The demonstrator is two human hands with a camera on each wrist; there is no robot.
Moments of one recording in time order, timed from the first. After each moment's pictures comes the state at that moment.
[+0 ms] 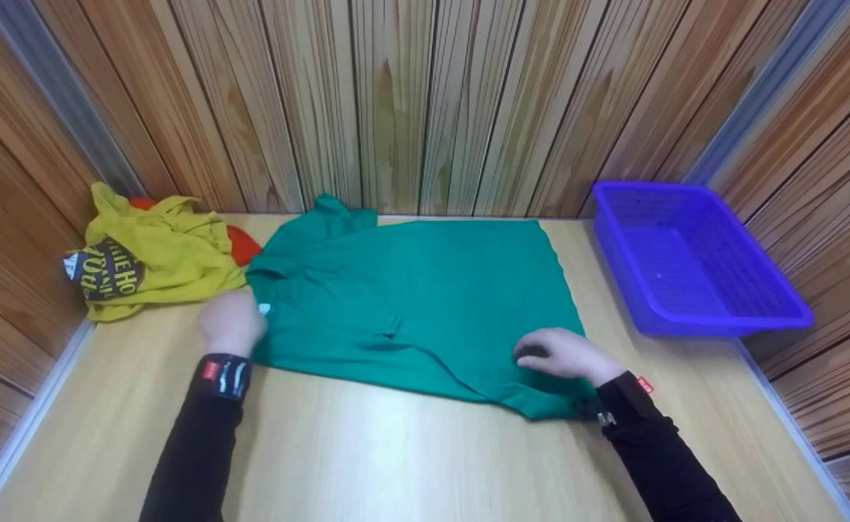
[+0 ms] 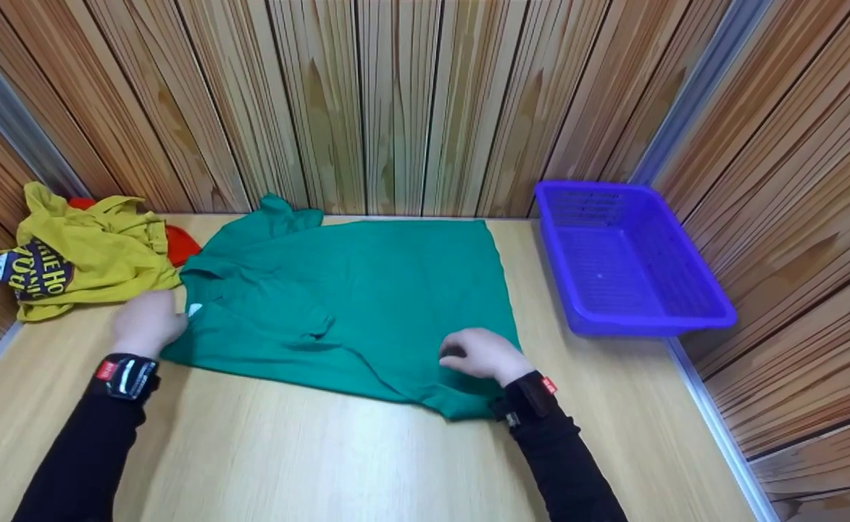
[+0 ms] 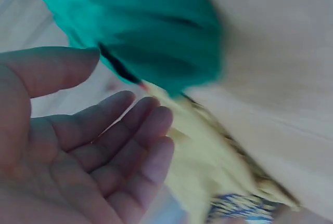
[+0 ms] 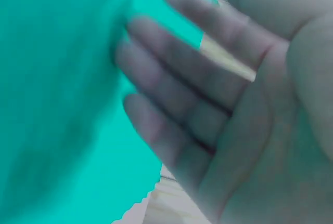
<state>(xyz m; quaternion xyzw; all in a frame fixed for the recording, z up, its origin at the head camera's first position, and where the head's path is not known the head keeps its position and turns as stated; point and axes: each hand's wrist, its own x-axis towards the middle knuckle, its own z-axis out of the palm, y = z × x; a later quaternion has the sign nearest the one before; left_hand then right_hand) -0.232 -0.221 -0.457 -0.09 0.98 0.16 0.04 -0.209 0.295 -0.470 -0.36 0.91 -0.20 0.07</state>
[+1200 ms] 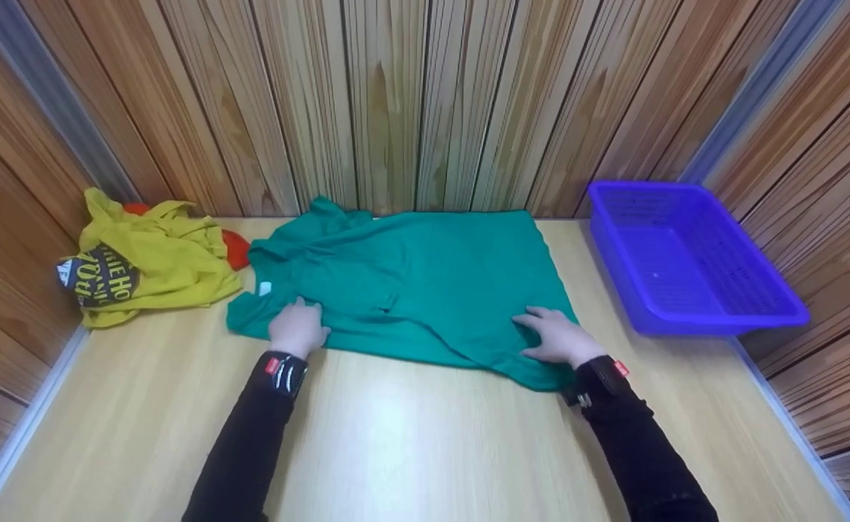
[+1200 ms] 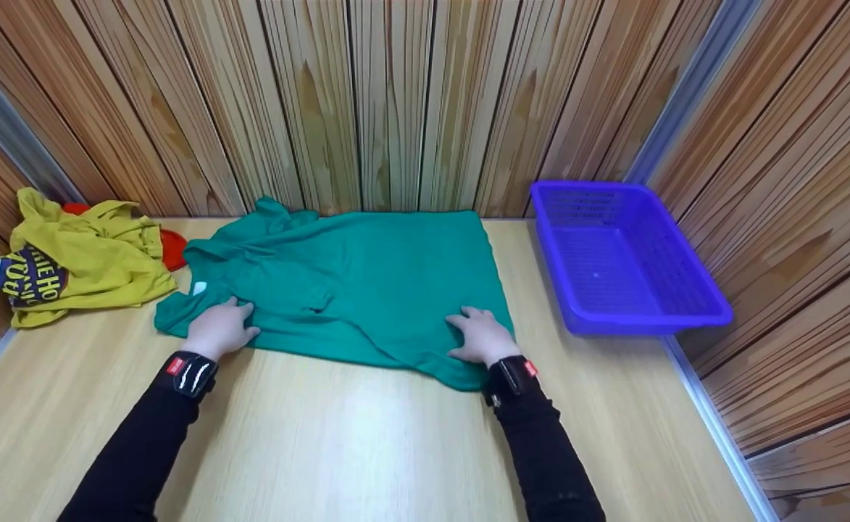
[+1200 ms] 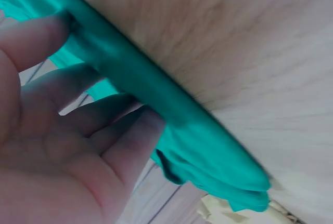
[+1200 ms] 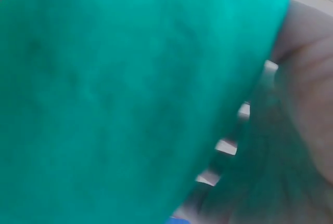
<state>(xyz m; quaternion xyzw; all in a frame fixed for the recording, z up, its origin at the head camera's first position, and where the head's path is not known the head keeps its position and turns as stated) -0.249 -0.142 -0.486 0.04 0.99 0.11 0.06 -0.235 0.296 -0.483 -0.18 0.97 -0.14 0.10</state>
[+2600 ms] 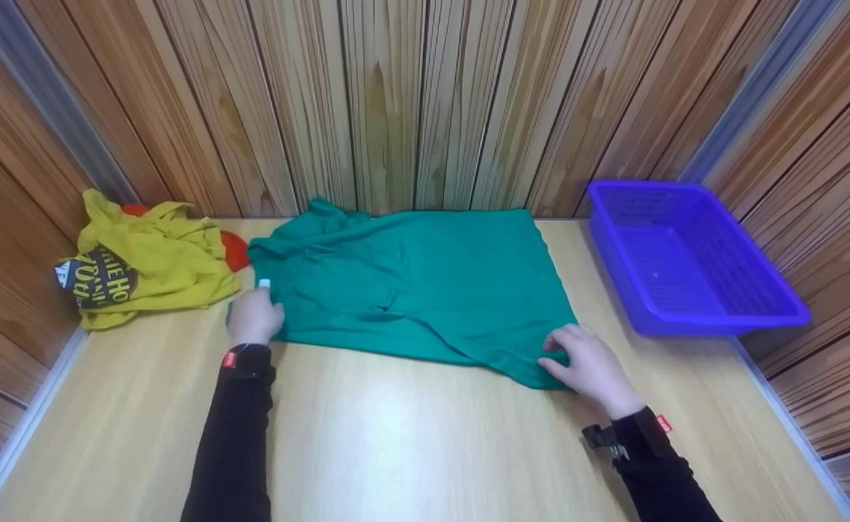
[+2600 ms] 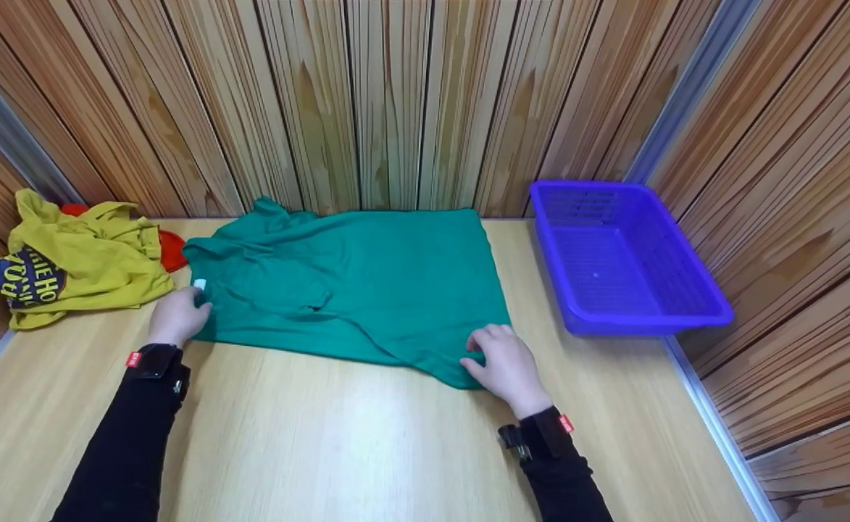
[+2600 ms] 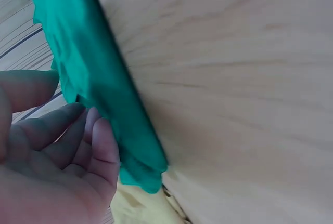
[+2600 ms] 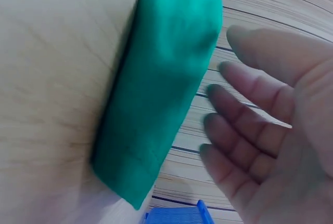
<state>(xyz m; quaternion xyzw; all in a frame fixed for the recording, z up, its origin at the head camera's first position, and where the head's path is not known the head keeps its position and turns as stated) -0.264 -0.198 -0.482 -0.08 0.96 0.25 -0.03 -0.181 0.318 -0.487 -0.21 0.95 -0.20 -0.11</state>
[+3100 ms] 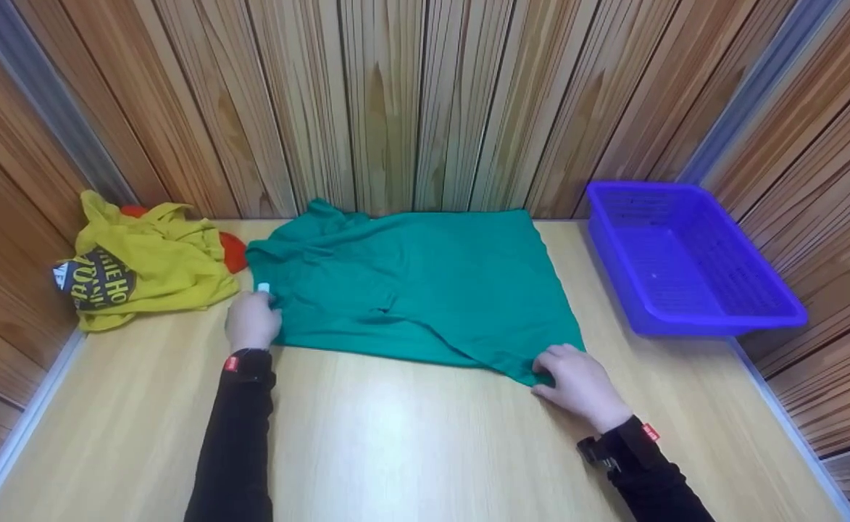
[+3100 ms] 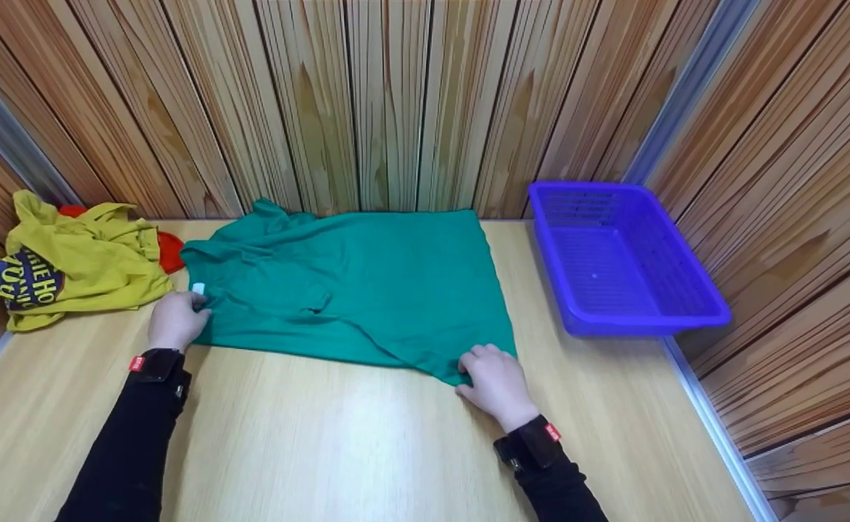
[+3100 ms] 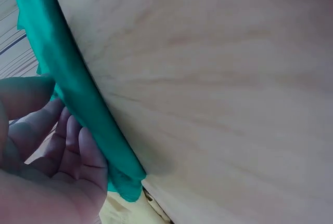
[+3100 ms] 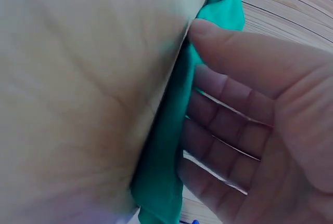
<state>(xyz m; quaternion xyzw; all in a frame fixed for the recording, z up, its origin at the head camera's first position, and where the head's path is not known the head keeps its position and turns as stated) -0.266 -0.203 -0.497 -0.07 0.96 0.26 -0.07 -0.170 0.305 -0.502 -0.24 0.96 -0.10 -0.10</state>
